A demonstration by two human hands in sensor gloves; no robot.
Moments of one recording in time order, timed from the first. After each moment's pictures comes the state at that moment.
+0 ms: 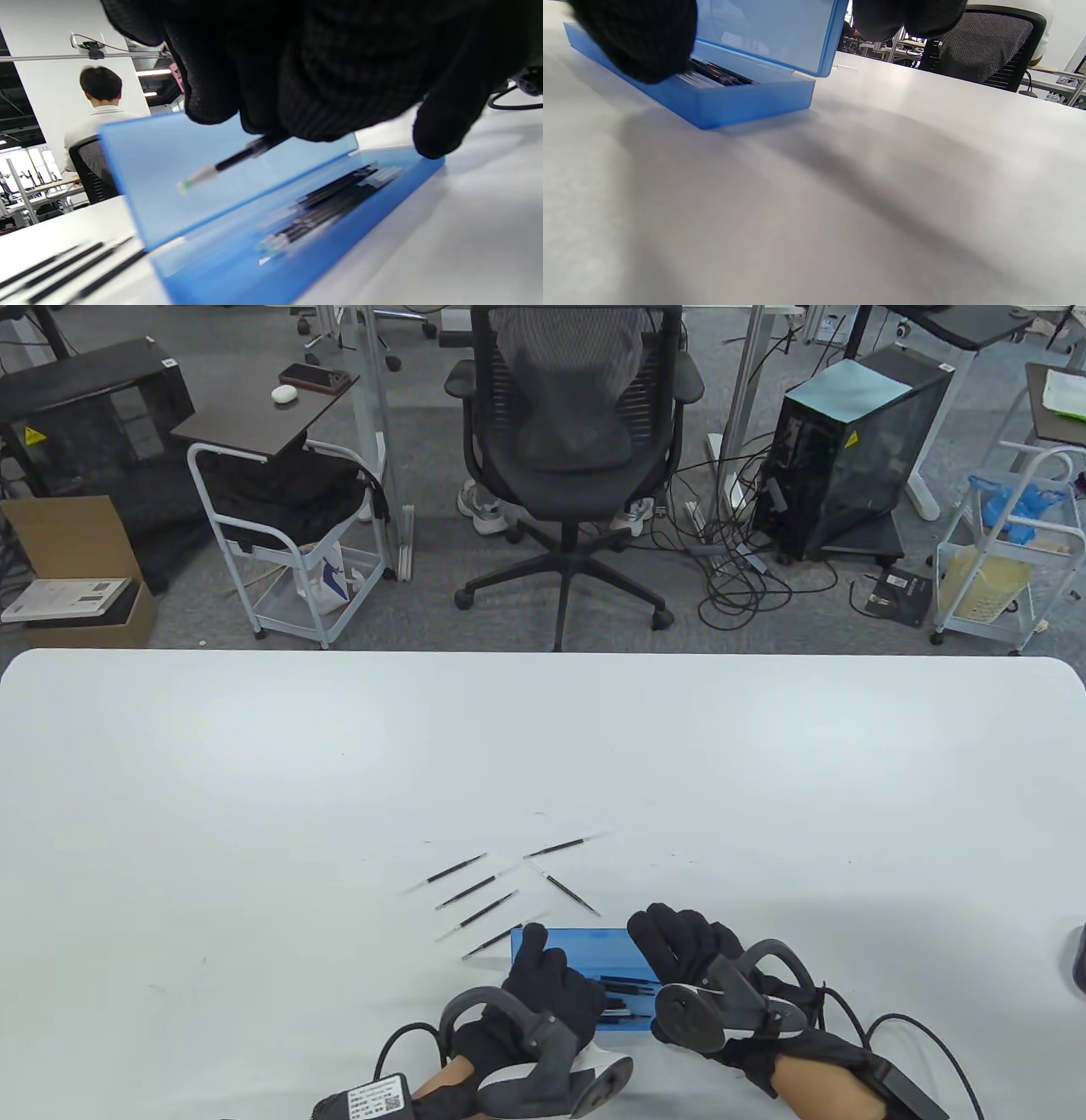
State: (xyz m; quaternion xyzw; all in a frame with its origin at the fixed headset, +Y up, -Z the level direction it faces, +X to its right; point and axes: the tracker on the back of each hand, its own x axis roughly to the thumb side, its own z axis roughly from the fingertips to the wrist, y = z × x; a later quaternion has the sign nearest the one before) left_hand -0.004 -0.715 -0.222 0.09 -0.31 -0.14 0.94; right_hand 0.155 -0.743 -0.274 -0.33 -0.06 -0.94 0.09
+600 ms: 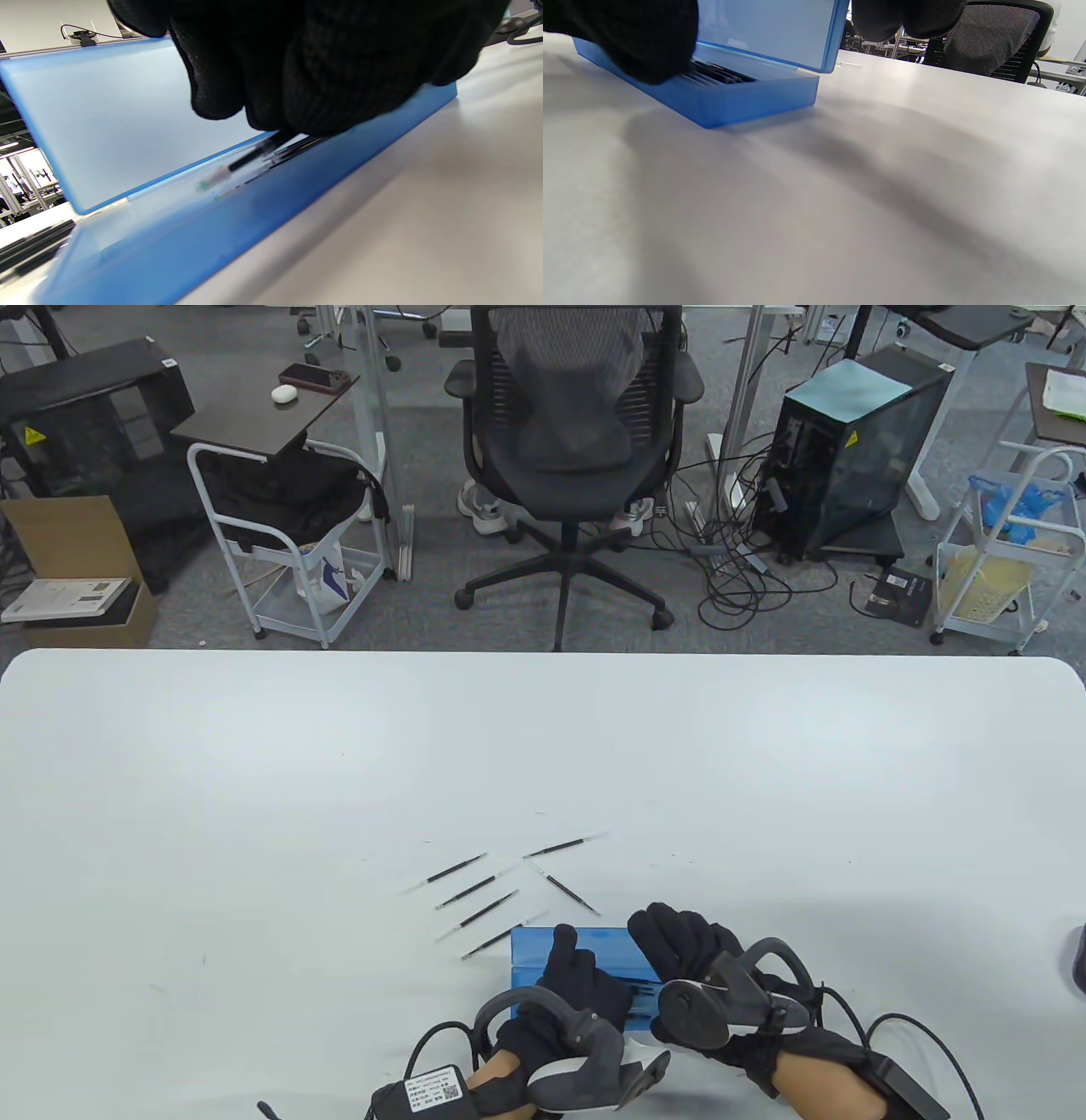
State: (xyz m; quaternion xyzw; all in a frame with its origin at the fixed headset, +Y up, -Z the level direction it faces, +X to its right) left_hand 0.021 -0.745 -0.234 0.08 -0.30 -0.18 0.94; right_hand 0.158 -0.744 -0.276 -0.34 -0.07 -0.94 0.07
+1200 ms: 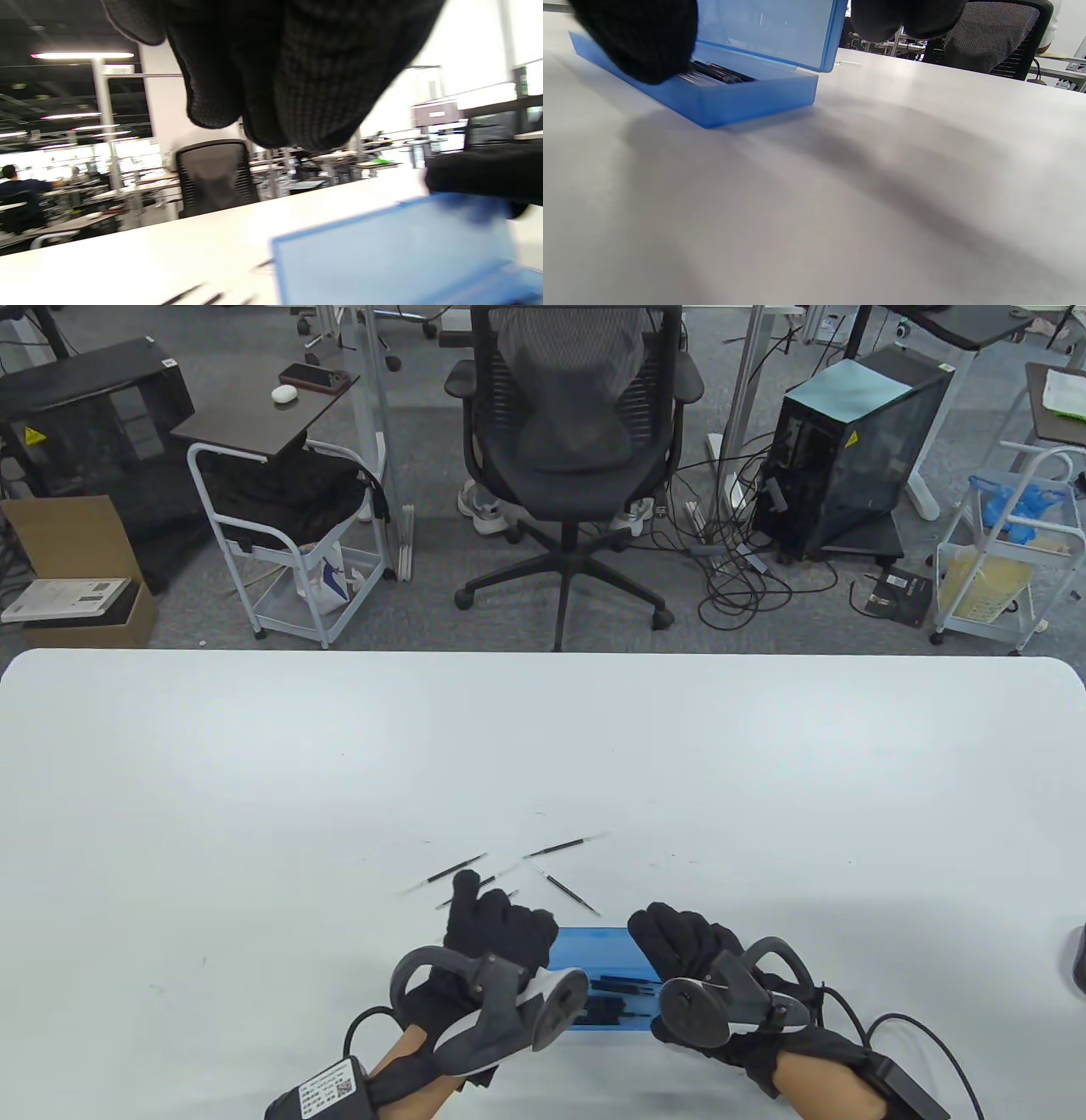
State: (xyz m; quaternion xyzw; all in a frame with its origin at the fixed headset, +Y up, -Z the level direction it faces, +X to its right) left_hand -0.068 -0.643 -0.253 0.12 -0.13 -0.07 0.98; right_hand 0.159 -0.744 -0.277 -0.34 -0.07 -0.94 0.07
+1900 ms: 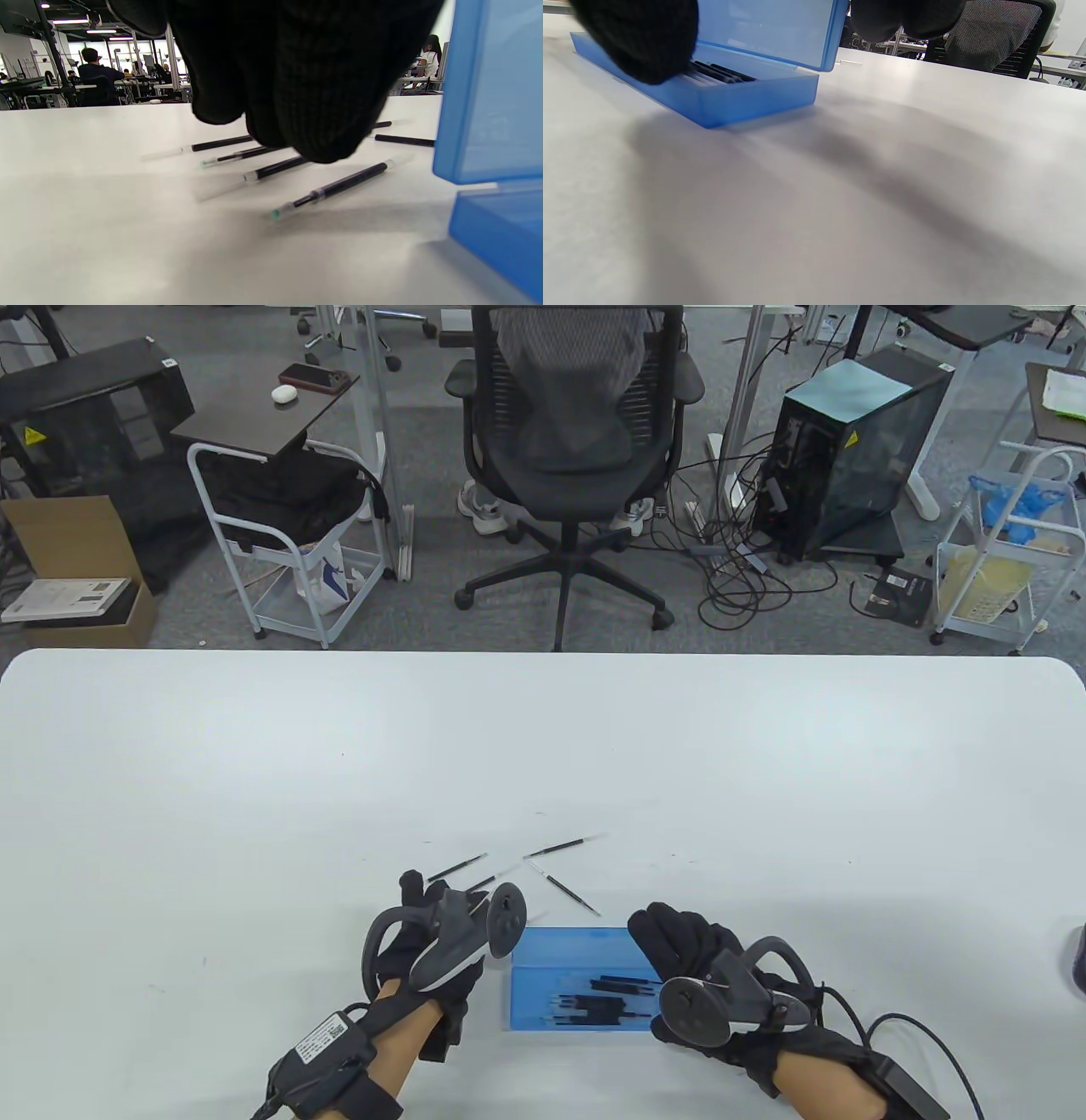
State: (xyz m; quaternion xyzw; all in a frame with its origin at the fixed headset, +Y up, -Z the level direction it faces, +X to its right) left_hand -0.104 -0.729 -0.326 -0.05 -0.05 -0.03 1.00; right_hand 0.159 -0.745 -0.278 -0.34 -0.07 -0.94 0.07
